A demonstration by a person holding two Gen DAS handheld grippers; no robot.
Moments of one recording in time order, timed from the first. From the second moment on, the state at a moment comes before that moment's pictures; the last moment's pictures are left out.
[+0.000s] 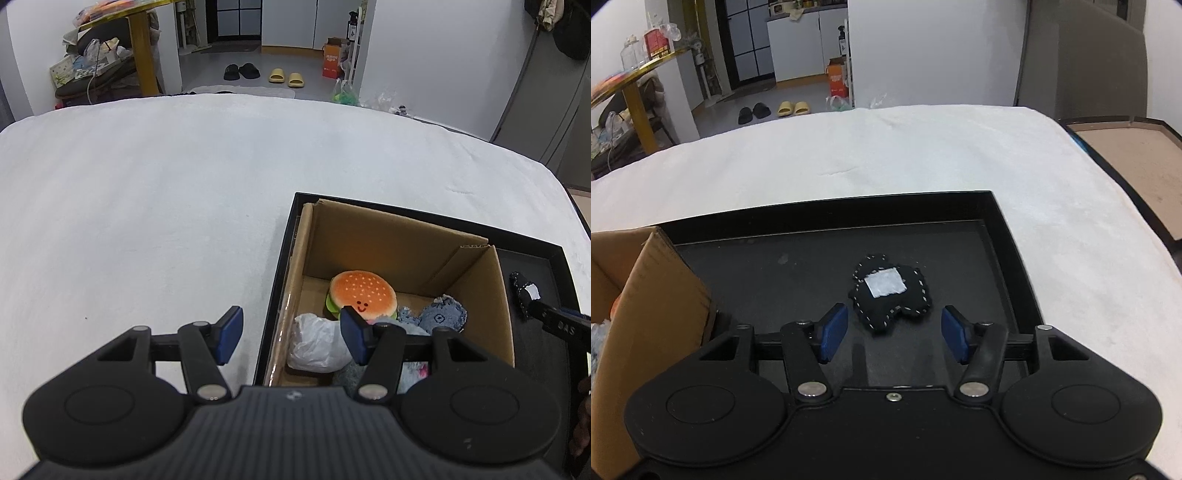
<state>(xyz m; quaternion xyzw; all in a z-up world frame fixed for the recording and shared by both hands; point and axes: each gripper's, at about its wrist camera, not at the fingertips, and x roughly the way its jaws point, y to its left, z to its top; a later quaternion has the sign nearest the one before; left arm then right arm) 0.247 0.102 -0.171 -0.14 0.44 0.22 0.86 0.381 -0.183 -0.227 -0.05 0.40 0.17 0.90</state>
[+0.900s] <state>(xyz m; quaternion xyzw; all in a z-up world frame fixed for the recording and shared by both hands) 0.245 0.093 -0.168 -0.13 0.44 0.21 0.86 0.381 -0.188 -0.246 -0.06 0.43 0.14 0.89</state>
